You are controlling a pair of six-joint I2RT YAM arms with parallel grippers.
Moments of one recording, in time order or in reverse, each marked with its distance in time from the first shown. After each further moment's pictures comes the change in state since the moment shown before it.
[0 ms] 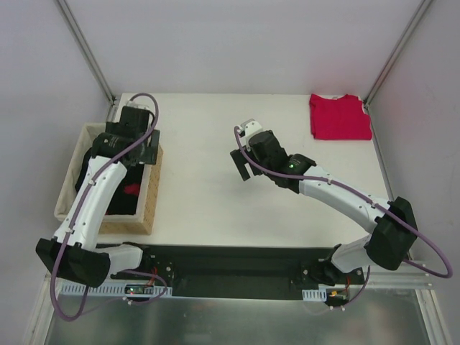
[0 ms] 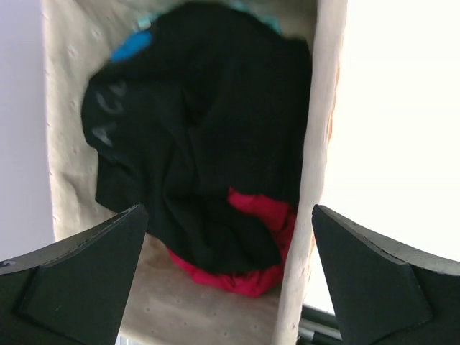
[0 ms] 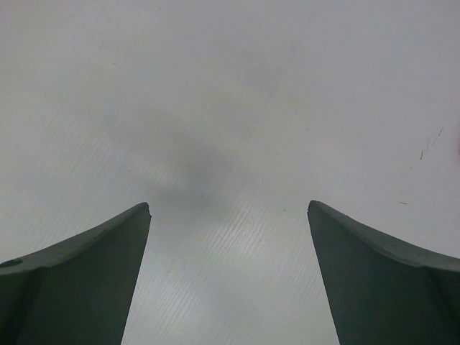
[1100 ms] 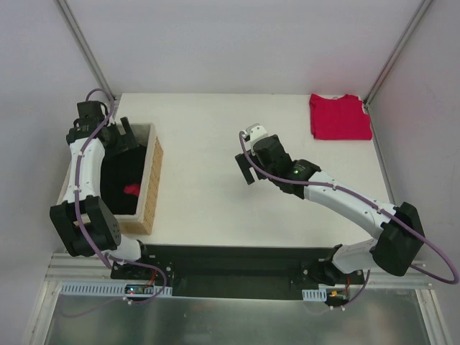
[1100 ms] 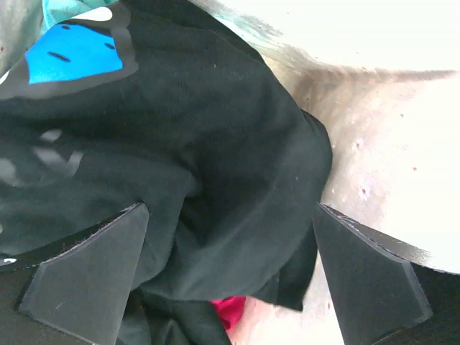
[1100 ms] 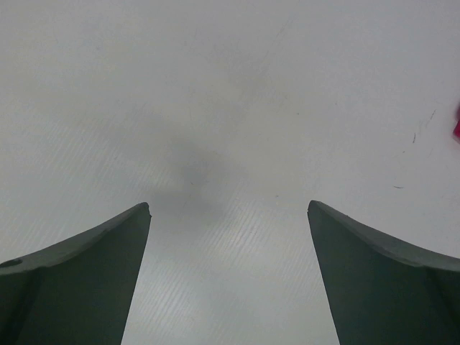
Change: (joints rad) left arm 0.508 0.242 -0.002 0.257 0.575 -0.169; right arm 0.001 -0.060 -0.080 0.017 0.028 0.007
